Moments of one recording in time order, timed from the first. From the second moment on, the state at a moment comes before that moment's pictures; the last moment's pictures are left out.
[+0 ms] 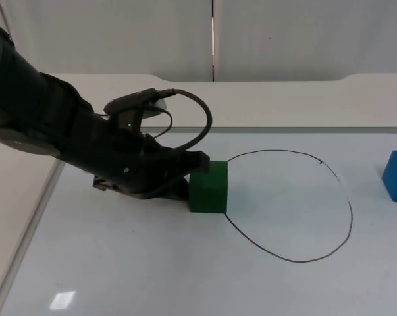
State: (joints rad) right arm 0.07 0.00 -0.52 -0.01 1.08 0.00; left arm -0.37 2.10 -0.98 -1.73 0.37 1.44
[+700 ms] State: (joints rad) right arm 0.07 0.00 -0.52 -0.01 1.08 0.00; left arm -0.39 2.10 -0.98 -1.73 0.38 1.35
